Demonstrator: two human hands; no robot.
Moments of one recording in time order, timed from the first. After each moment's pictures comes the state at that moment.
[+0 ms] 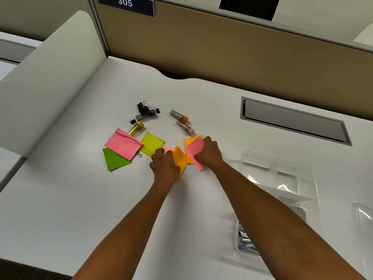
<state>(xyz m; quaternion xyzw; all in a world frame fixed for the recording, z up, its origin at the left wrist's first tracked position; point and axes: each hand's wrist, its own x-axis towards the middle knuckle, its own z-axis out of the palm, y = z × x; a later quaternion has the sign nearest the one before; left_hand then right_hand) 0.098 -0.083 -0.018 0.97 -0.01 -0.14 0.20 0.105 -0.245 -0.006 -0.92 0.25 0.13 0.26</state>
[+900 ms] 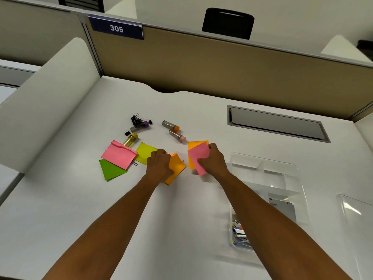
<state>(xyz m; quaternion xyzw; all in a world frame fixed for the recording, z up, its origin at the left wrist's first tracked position) 0.127 -0.073 -0.014 0.96 -0.19 -0.16 0.09 0.057 -0.262 0.030 -0.87 0.29 0.03 0.40</state>
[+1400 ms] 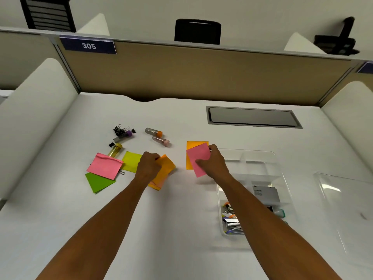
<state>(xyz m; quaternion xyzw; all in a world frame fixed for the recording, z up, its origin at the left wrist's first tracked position) 0.128 -0.082 0.010 0.94 -0.17 -0.15 0.27 0.001 -0.281 0.053 -0.81 0.33 -0.05 0.48</state>
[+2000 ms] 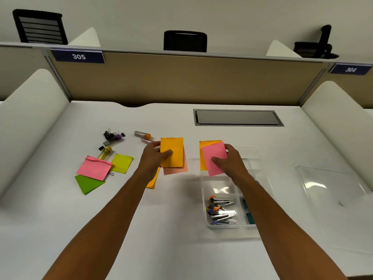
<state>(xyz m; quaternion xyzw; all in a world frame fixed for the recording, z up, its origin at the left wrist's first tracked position) 0.076 -0.127 0.077 0.73 -0.02 -0.25 0.63 -0.077 -0.344 0.082 -0.77 0.36 -0.11 0.52</state>
